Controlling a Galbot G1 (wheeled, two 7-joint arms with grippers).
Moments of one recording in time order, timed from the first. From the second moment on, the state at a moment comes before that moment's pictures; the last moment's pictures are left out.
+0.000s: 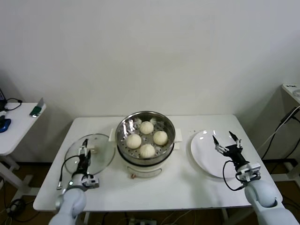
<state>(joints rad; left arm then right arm) 1.13 -1.28 -0.50 -1.38 1.32 0.14 -0.15 -1.16 1.00 0.47 1.50 0.40 0.16 -0.14</state>
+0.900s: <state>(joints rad) 1.02 -1.29 -0.47 -1.25 1.30 0.19 -0.14 -1.15 1.04 0.47 1.47 0.33 0.17 -0.14</state>
